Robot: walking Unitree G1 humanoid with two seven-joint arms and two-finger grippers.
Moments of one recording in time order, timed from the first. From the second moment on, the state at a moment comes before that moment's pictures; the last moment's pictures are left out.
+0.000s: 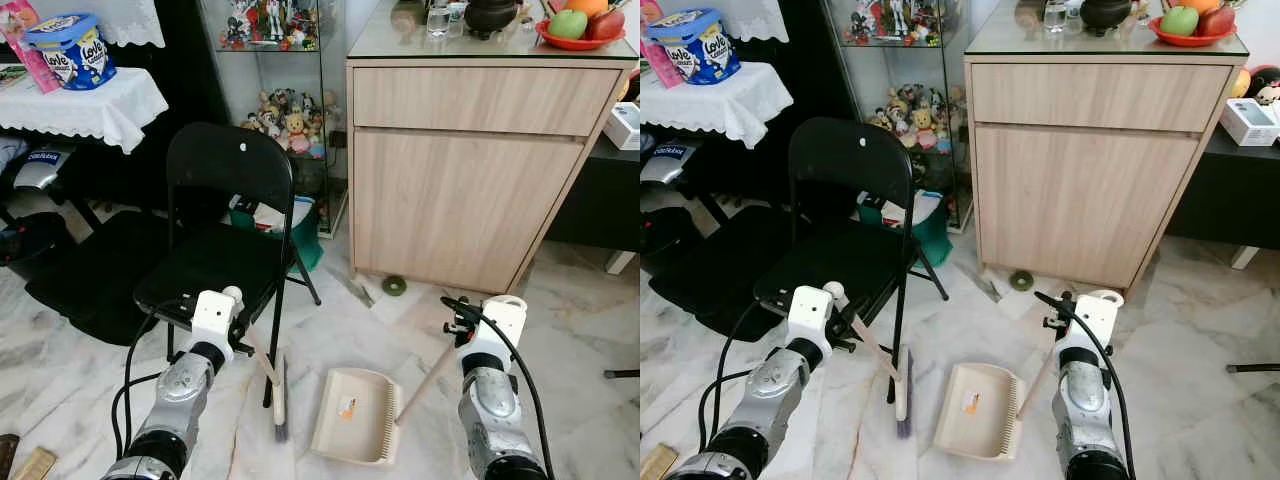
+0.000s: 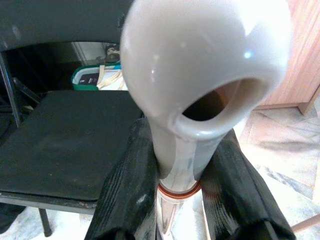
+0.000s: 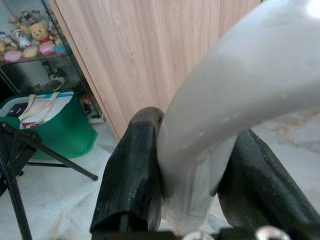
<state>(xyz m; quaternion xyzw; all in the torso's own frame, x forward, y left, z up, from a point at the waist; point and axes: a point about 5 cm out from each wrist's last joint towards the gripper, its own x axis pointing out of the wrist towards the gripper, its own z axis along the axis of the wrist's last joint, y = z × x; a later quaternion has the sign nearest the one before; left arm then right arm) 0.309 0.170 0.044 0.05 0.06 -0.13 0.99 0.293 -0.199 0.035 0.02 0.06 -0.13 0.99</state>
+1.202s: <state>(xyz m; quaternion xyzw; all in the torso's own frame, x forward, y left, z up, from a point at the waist) 0.304 0.169 0.044 0.06 0.05 -0.15 0.99 0.293 -0.199 0.033 0.04 0.08 -0.13 0.99</state>
